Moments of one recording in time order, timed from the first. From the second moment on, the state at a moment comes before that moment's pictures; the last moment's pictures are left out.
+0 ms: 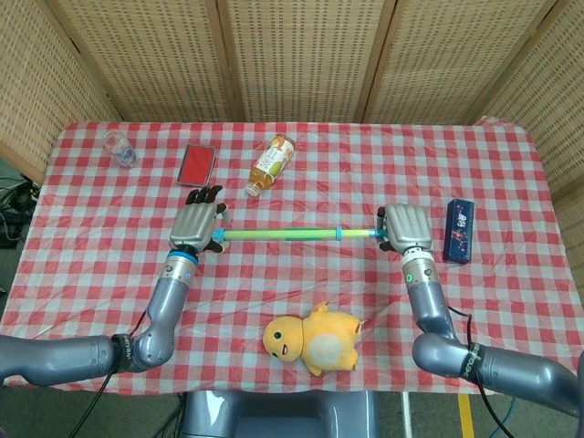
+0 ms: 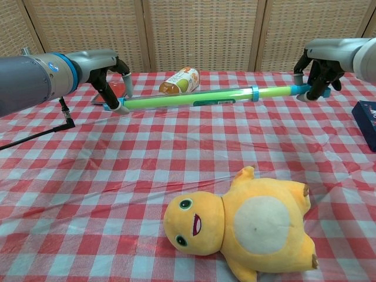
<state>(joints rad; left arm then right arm) -0.97 -1.58 -0.33 -1.59 0.45 1.12 0.68 0.86 -1.41 0.29 -1.64 -0.51 1.12 -0.67</state>
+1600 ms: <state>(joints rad) -0.76 -1.29 -0.23 -1.85 0.63 1.25 0.55 0.79 -1.37 0.26 -1.58 -0.54 1.19 -0.62</state>
